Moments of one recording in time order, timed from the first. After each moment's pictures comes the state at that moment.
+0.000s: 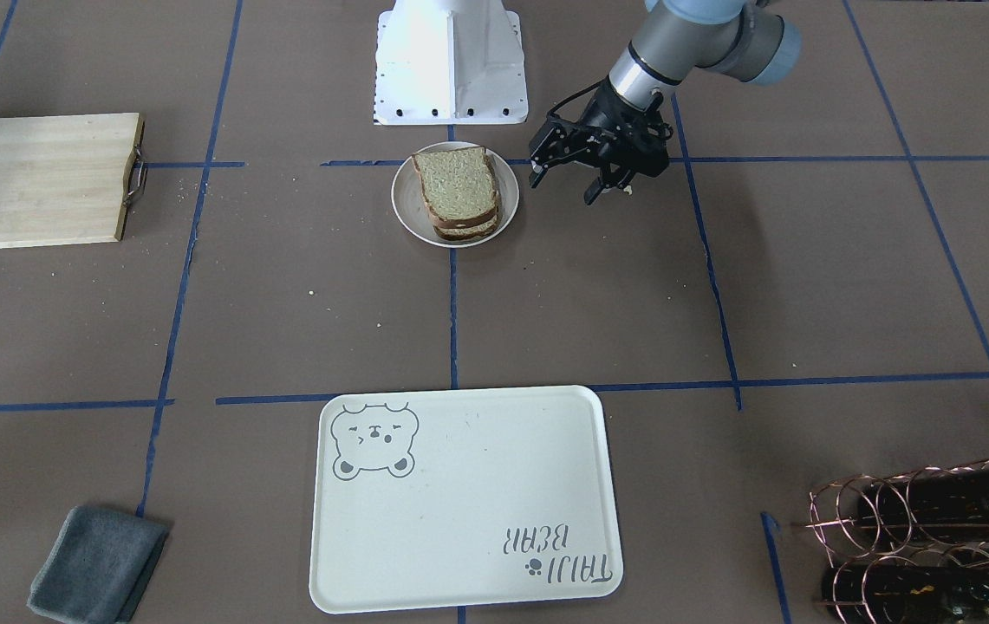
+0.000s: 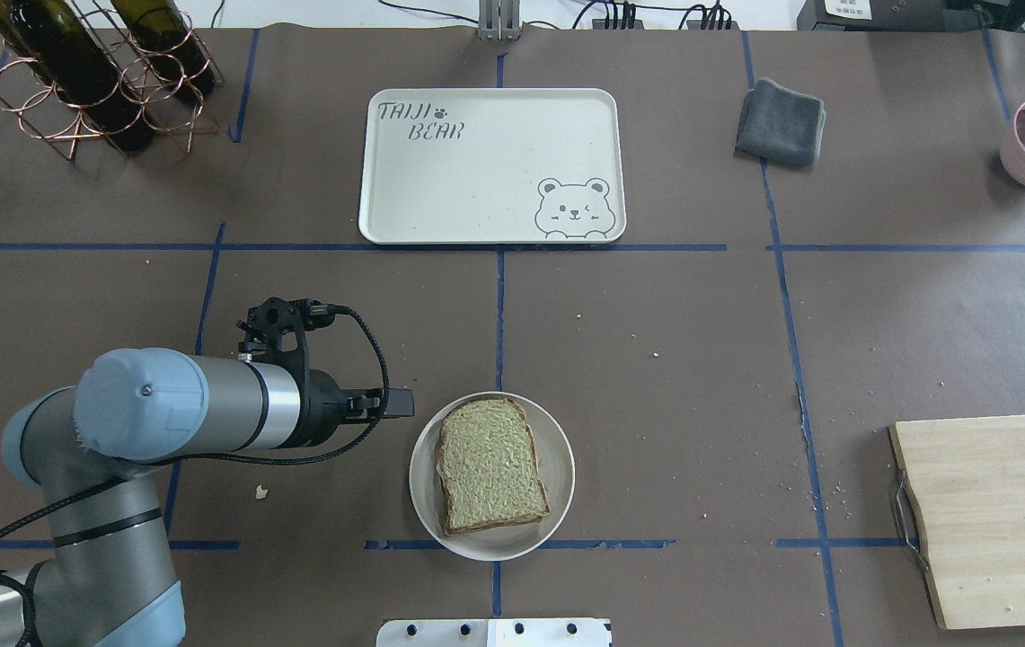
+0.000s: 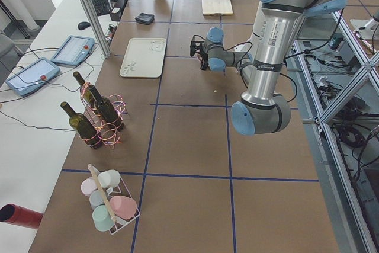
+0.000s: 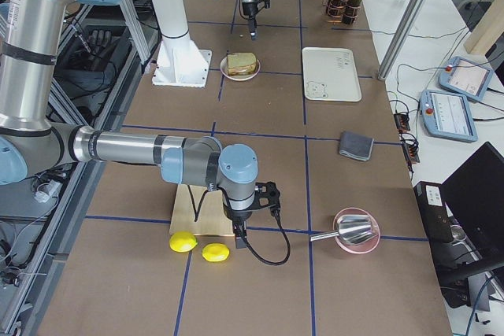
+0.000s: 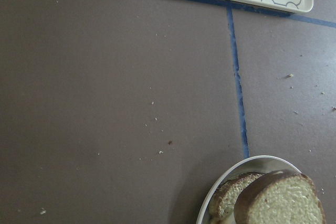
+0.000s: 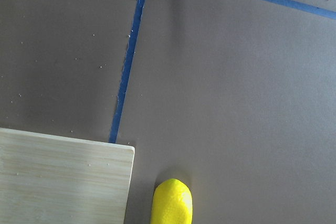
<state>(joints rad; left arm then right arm) -0.38 -1.88 -1.87 -2.16 -1.71 -1.42 1.61 -1.85 1.83 -1.61 2.23 -0.26</state>
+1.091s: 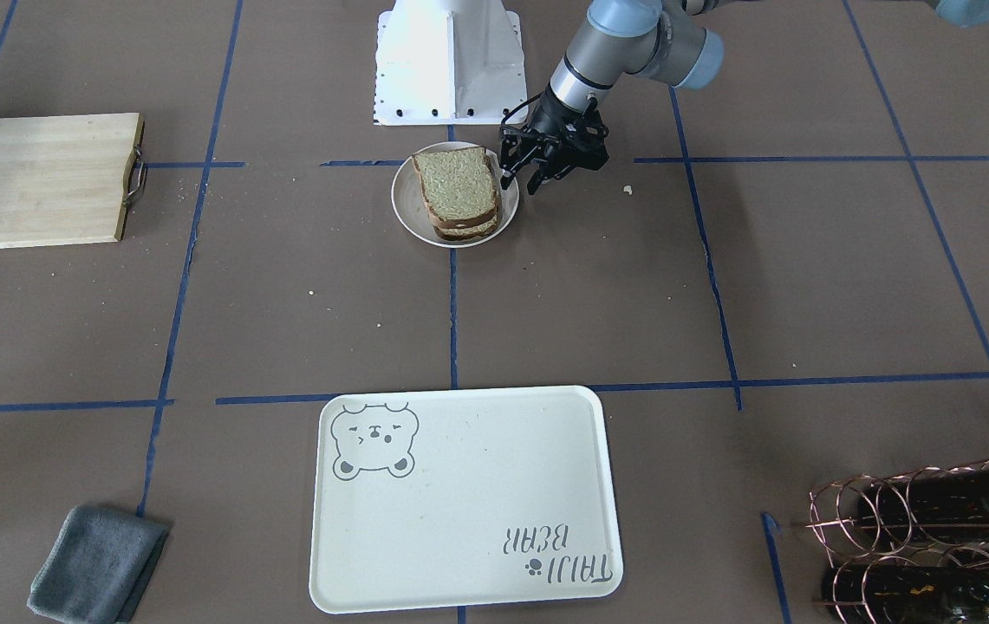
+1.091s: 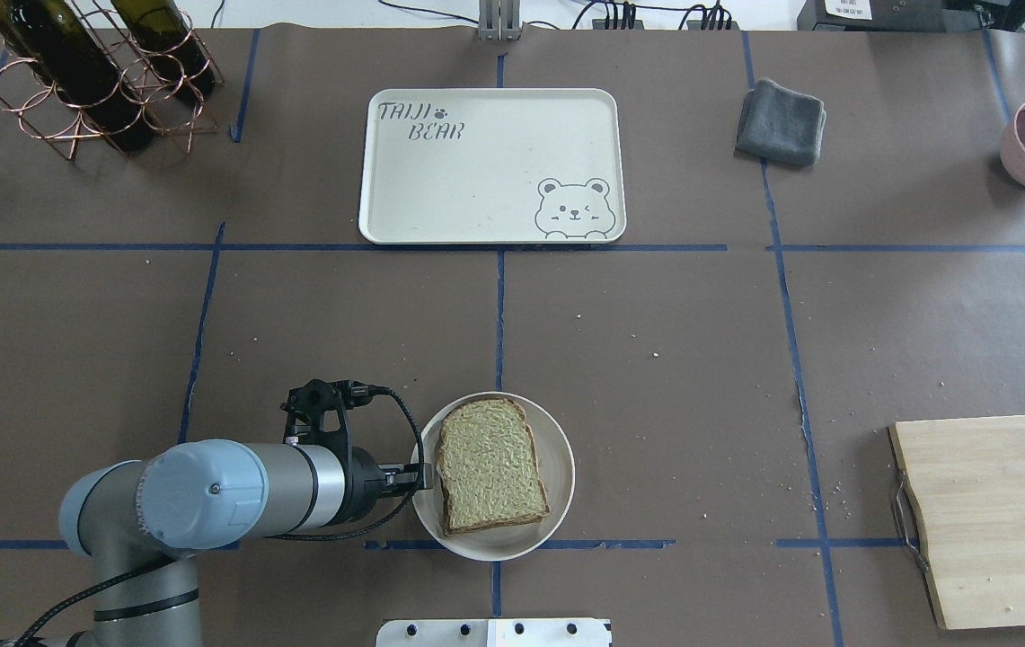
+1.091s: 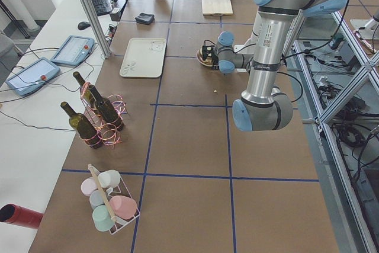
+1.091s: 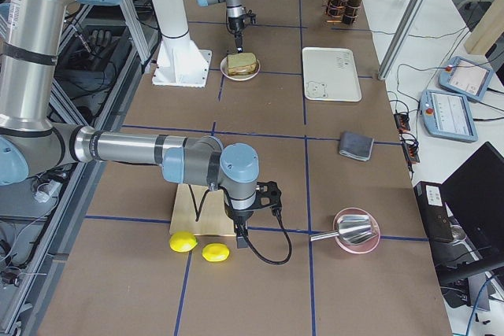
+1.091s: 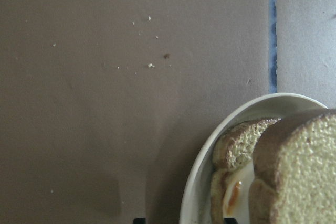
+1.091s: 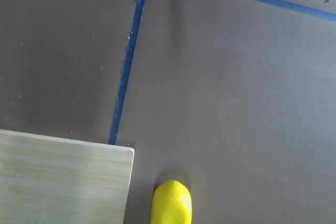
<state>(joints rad) -0.24 -1.89 -1.84 -2.16 -1.64 -1.51 1.61 -1.85 1.83 -1.61 2.22 -0.26</state>
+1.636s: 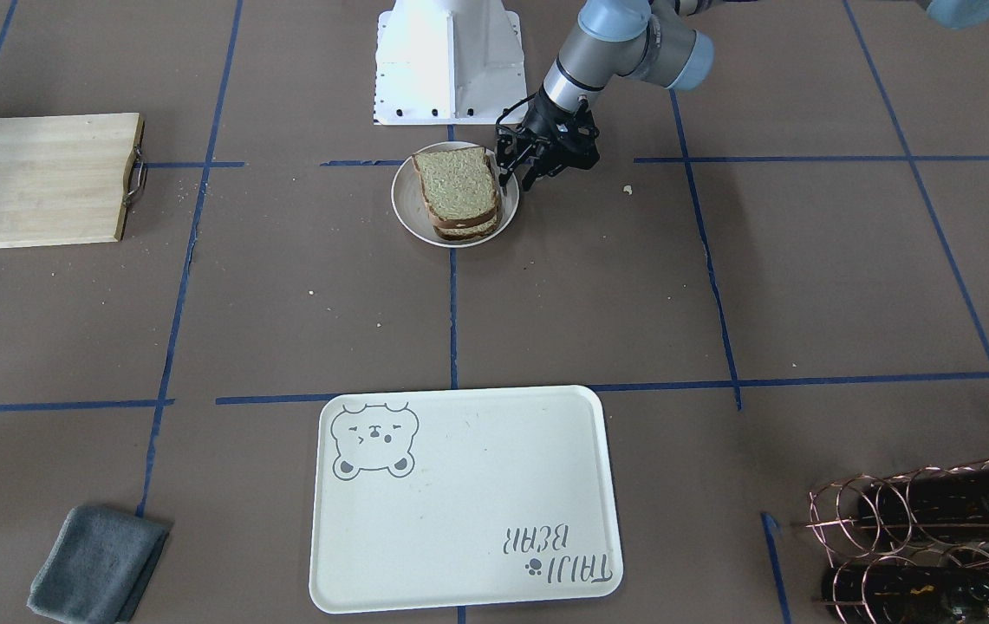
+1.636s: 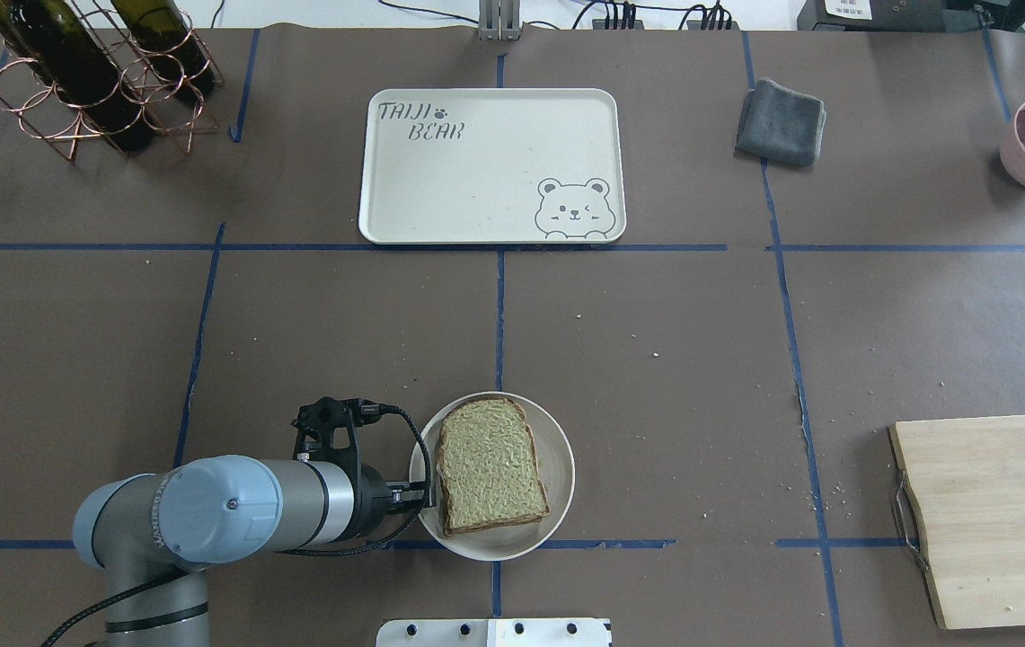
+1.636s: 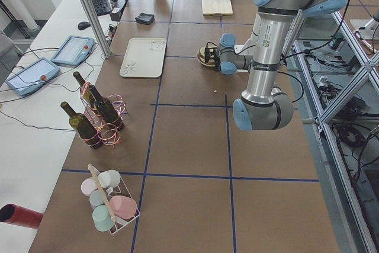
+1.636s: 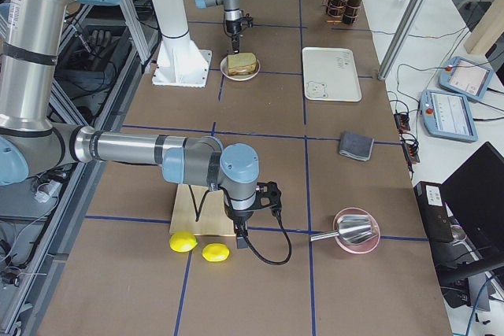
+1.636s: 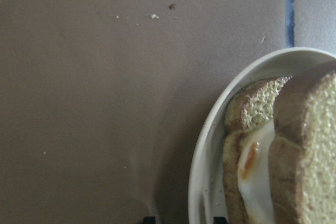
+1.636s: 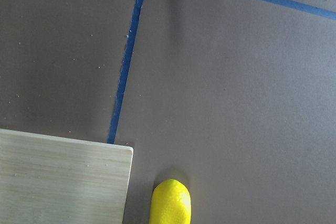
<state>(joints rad) -0.22 -1.90 -1.81 -2.17 -1.64 -1.51 1.61 -1.85 1.83 -1.61 2.22 -0.26</state>
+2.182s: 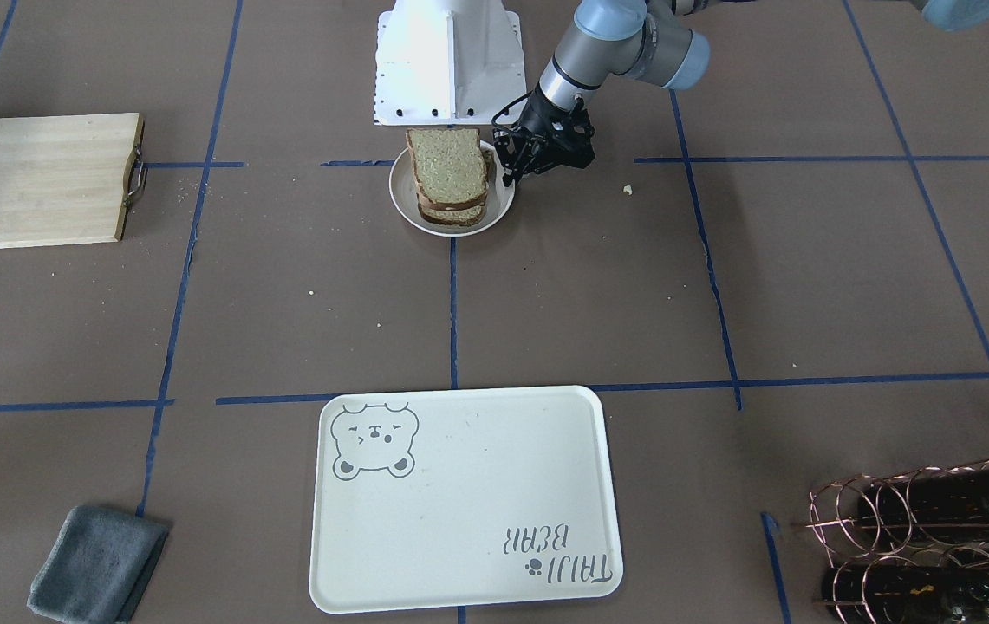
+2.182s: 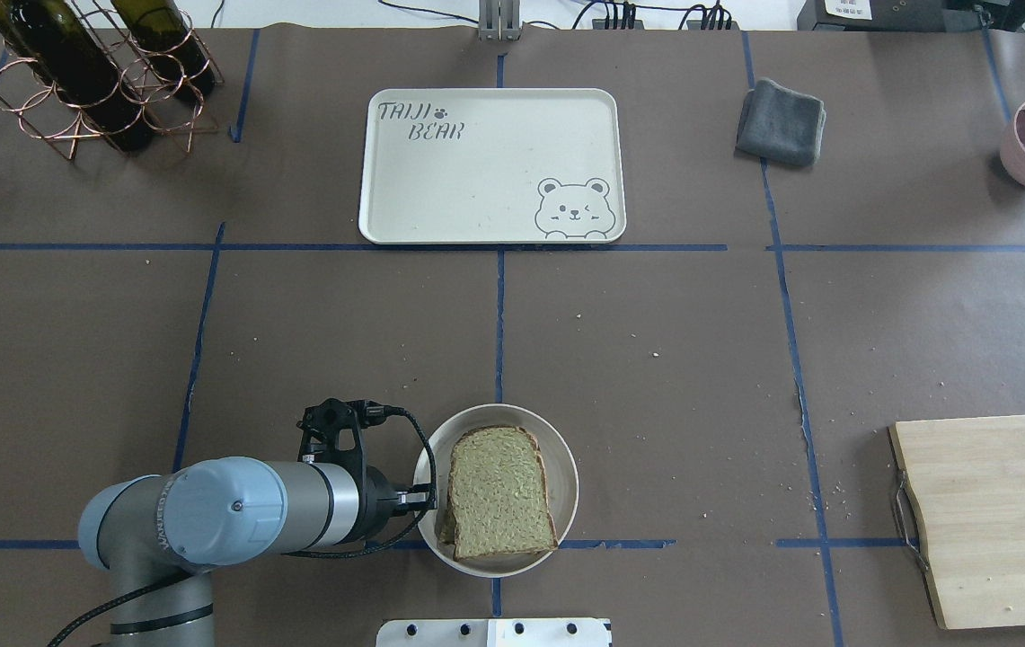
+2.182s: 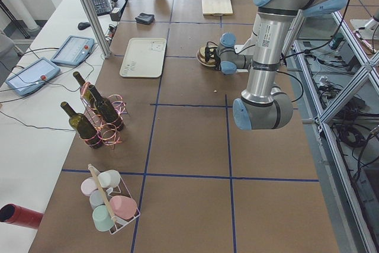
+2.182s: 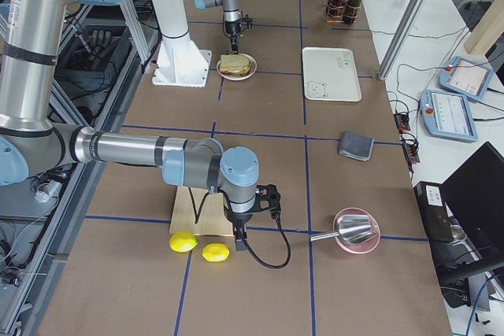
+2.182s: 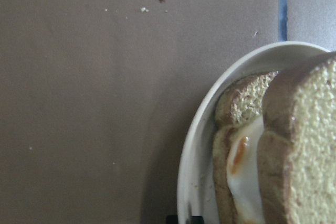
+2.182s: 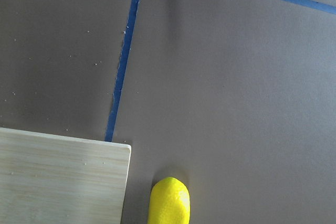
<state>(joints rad) -0.21 -1.91 -1.81 -2.17 -1.64 -1.51 1.61 -1.85 1.82 -1.61 2.22 -0.26</state>
